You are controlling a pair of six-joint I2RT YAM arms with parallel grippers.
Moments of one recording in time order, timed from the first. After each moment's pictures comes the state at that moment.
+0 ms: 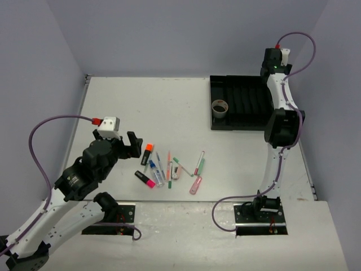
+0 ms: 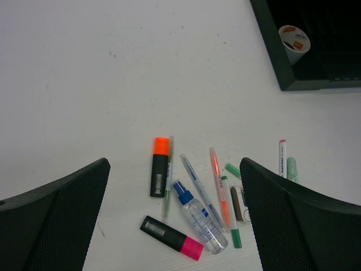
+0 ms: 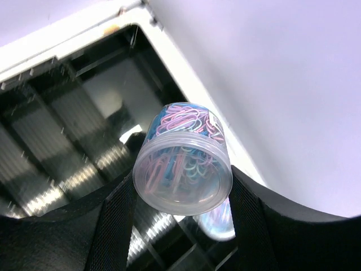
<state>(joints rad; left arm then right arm) -0.71 0.57 0.82 -0.62 -0.45 -0.38 -0.08 2.34 2.26 -0.69 0.63 0.14</state>
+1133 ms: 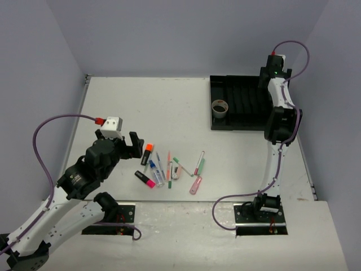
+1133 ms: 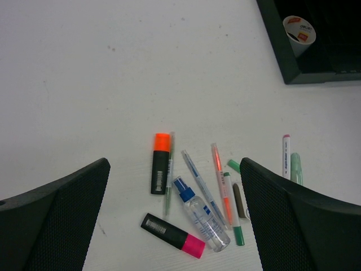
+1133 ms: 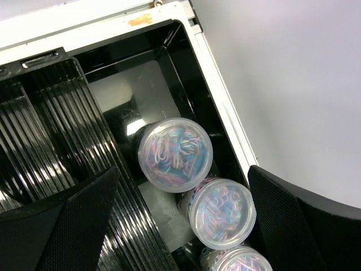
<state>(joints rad) -0.71 0.59 0.81 -0.62 -0.44 -0.38 -0.14 2.50 2.33 -0.57 0.45 -0.02</state>
